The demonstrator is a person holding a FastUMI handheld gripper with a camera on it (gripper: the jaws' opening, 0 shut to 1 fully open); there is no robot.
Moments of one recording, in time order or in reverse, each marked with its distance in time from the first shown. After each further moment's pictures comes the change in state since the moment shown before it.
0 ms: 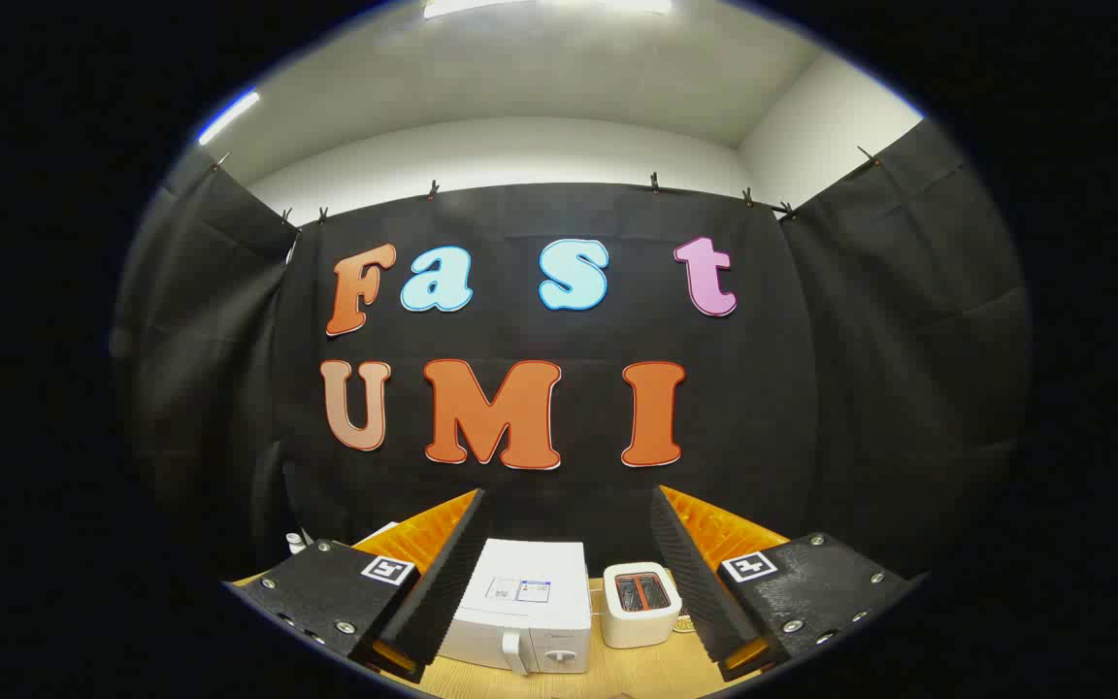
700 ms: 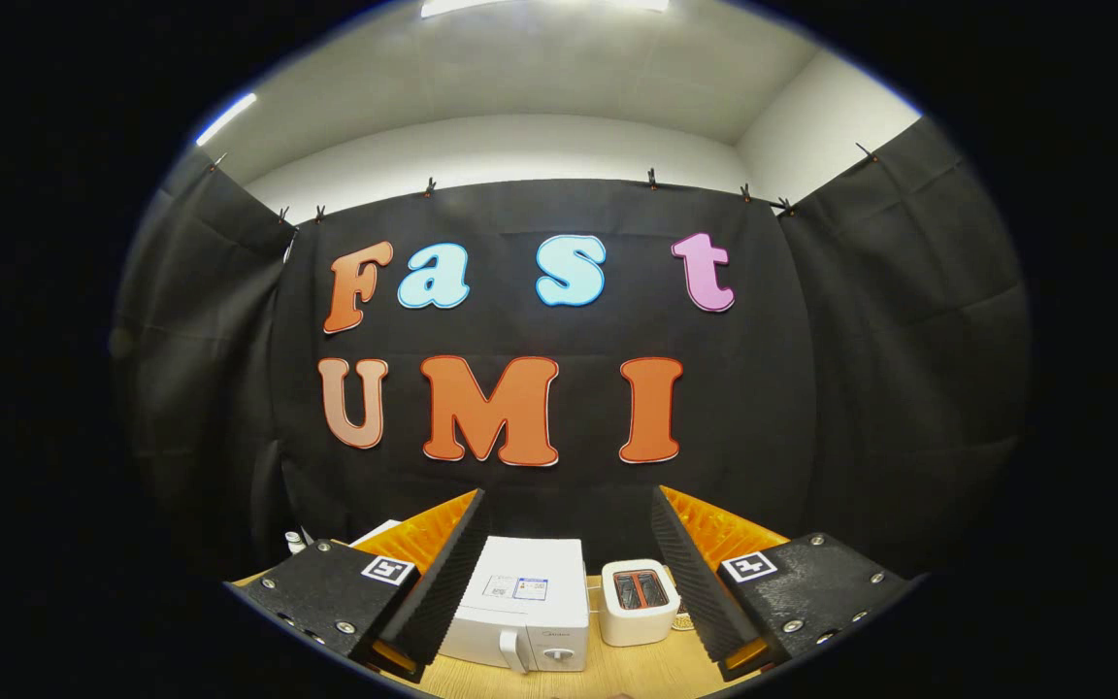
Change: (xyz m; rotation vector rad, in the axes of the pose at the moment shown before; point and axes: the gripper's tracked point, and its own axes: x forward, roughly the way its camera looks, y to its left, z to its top) arm 0.002 -0.005 -0.002 0.008 0.013 -0.004
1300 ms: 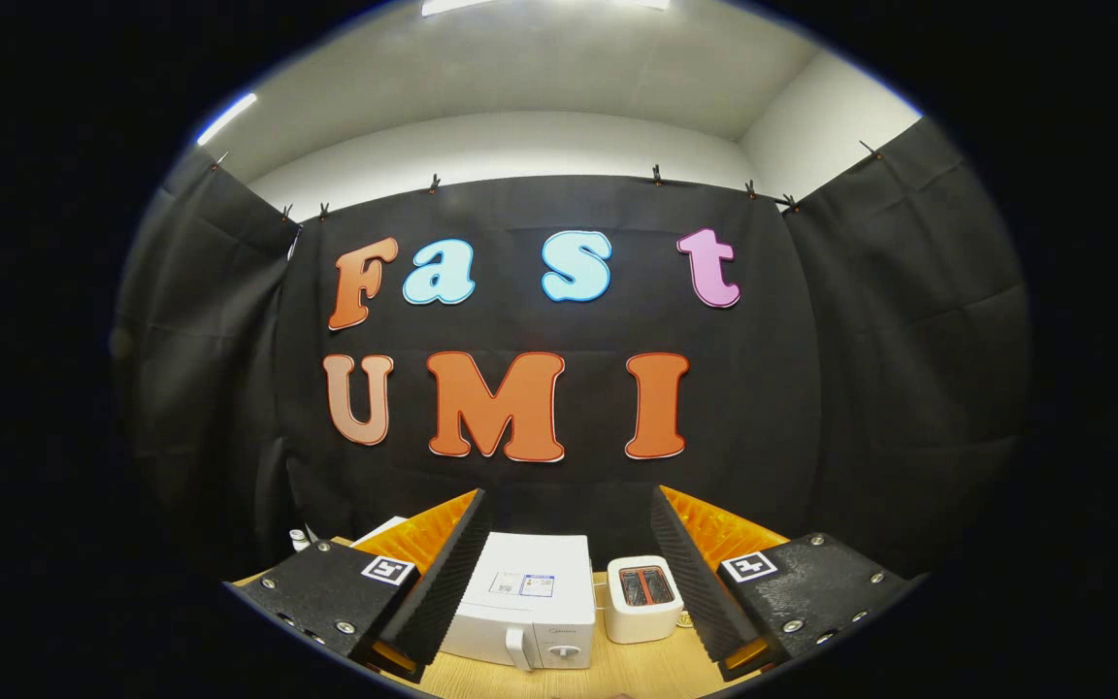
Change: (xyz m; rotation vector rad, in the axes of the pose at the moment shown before) arm -0.002 0.009 -0.005 0.000 0.015 0.015
